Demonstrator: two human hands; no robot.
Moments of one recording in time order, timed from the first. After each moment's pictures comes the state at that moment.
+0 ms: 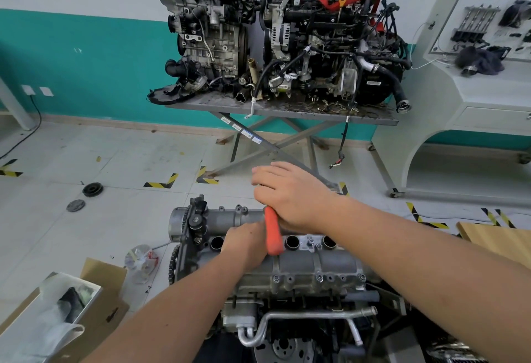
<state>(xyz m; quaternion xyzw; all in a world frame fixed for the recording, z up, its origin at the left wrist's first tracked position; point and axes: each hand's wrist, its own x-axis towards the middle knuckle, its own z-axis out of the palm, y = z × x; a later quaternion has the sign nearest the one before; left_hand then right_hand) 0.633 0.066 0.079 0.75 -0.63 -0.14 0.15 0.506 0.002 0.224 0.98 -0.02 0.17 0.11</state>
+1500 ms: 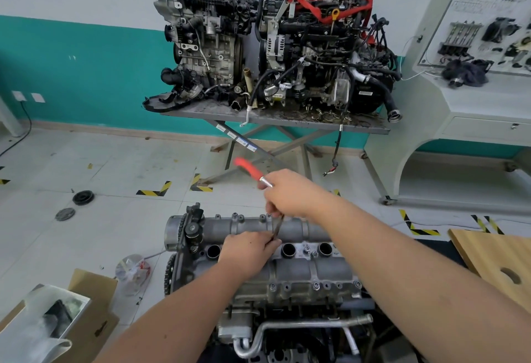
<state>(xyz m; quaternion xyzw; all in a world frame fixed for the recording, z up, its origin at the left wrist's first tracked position) 0.633 0.068 0.081 0.74 -0.65 -0.14 0.11 0.528 0.006 0.252 0.81 -0.44 0.06 -0.38</state>
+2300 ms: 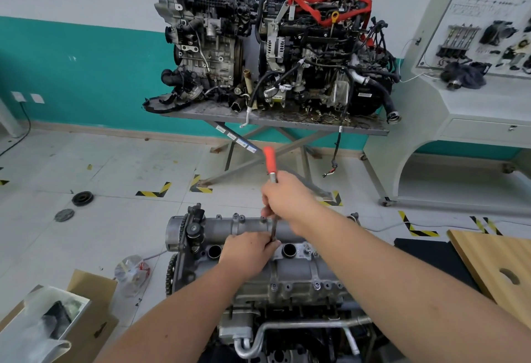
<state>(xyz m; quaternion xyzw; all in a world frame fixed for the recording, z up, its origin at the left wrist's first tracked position) 0.632 0.069 0.079 0.74 -0.64 -0.15 0.12 0.543 0.016 0.231 0.64 -0.50 0.22 -0.54</state>
